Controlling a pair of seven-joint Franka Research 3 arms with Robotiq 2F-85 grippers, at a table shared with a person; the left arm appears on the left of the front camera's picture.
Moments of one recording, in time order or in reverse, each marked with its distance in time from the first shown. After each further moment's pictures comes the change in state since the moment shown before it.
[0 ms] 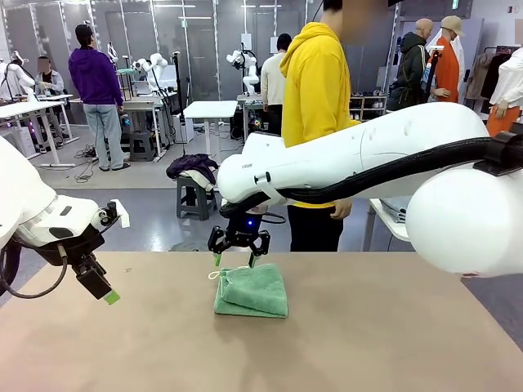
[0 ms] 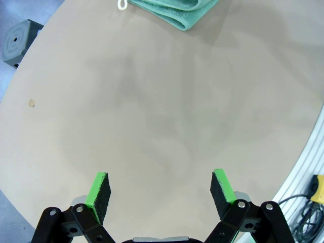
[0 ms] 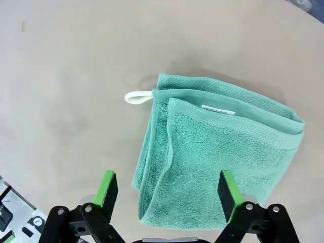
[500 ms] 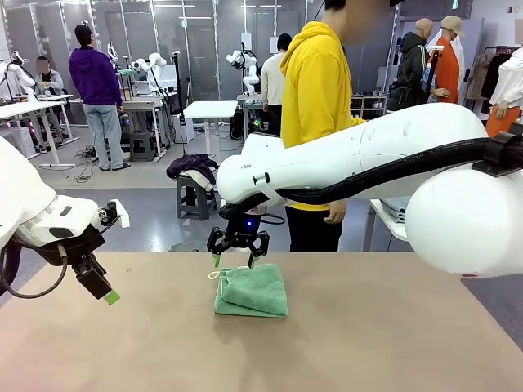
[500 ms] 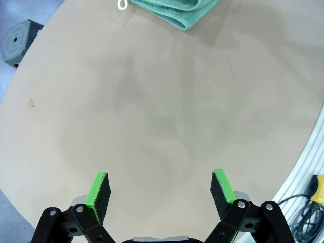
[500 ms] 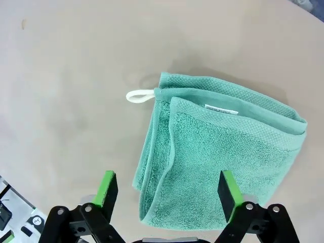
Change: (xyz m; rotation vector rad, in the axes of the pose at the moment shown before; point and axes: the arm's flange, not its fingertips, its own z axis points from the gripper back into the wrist) left arm 0.000 0.000 0.000 0.000 0.000 0.000; right arm -0.001 0.004 -0.002 0.000 0.003 0.006
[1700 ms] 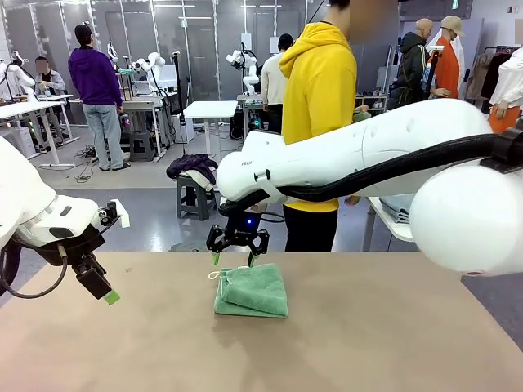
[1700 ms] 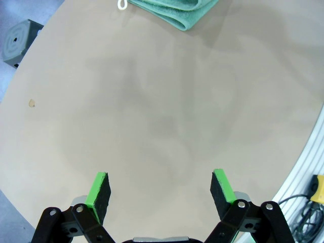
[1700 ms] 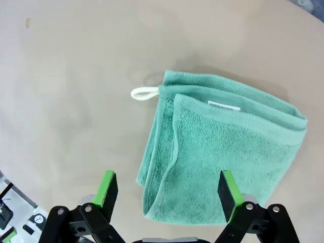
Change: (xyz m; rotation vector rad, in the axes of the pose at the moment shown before) left arm 0.000 0.000 0.000 0.000 0.000 0.000; right arm -0.005 0.002 0.010 0.010 -0.002 -0.002
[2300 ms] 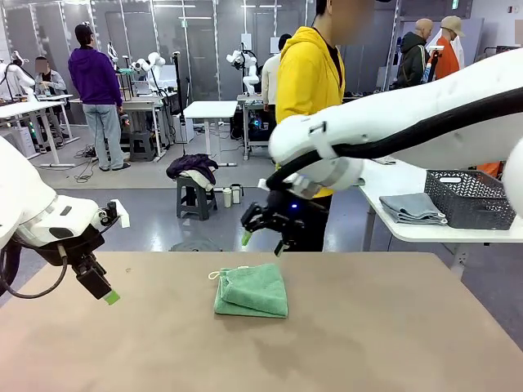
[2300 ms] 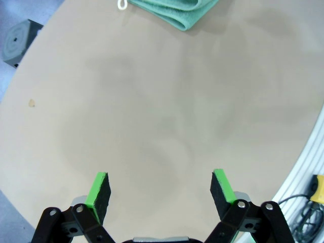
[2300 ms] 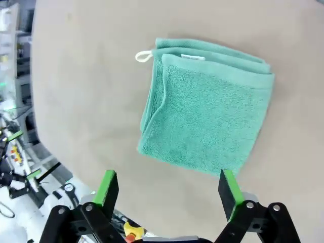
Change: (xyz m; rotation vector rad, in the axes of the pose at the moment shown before) left arm 0.000 0.000 0.000 0.000 0.000 0.000; right arm -0.041 -0.100 0.069 0.283 -0.016 -0.046
